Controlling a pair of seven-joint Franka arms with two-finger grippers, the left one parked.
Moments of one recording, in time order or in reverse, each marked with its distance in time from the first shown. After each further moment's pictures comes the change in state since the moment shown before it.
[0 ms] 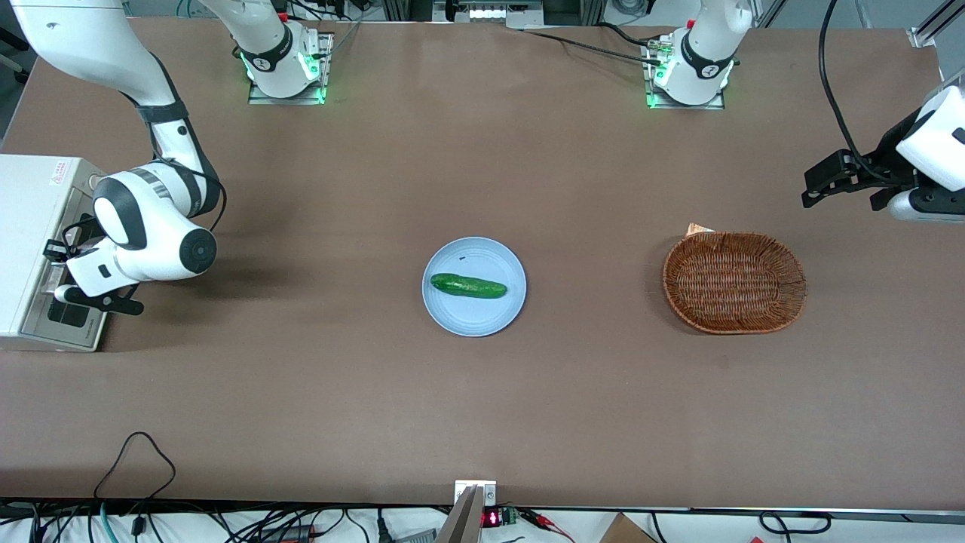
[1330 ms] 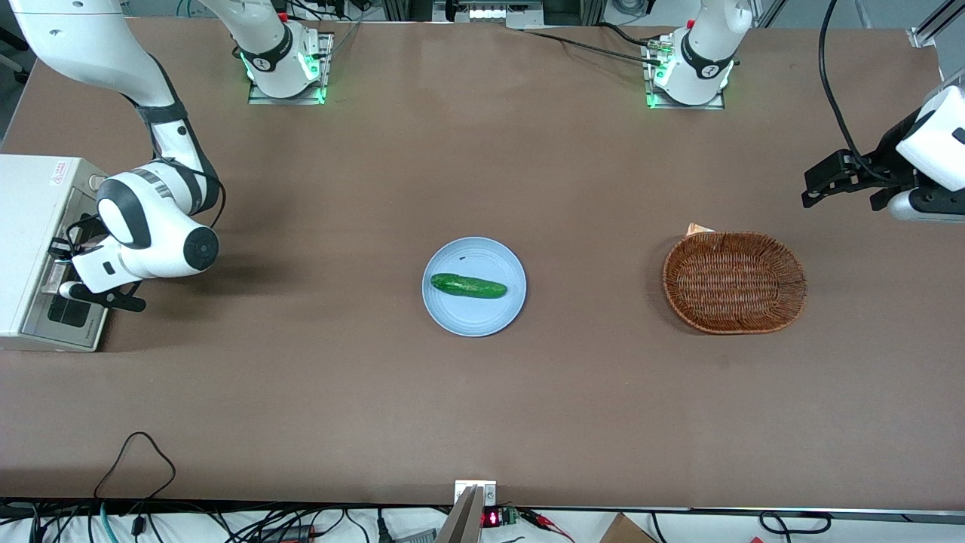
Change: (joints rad) arm -0.008 0.007 0.002 -0.023 -0.014 0.012 0.030
